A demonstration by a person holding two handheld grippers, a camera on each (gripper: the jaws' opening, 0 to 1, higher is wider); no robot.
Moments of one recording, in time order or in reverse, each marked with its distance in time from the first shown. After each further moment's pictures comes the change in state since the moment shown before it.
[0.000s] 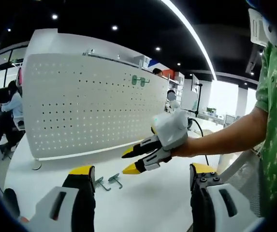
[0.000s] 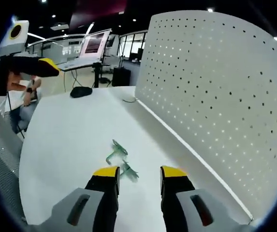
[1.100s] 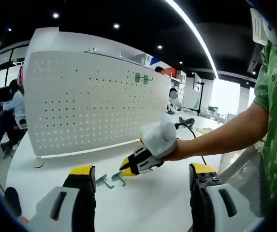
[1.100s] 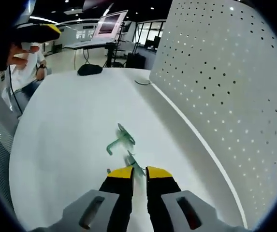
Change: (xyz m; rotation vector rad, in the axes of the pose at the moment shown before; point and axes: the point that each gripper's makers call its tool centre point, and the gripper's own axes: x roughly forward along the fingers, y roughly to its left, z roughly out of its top) left arm -0.001 0.009 -0.005 -0.005 0.023 0.018; right arm 0.032 0.012 -0.023 -0.107 0.107 0.089
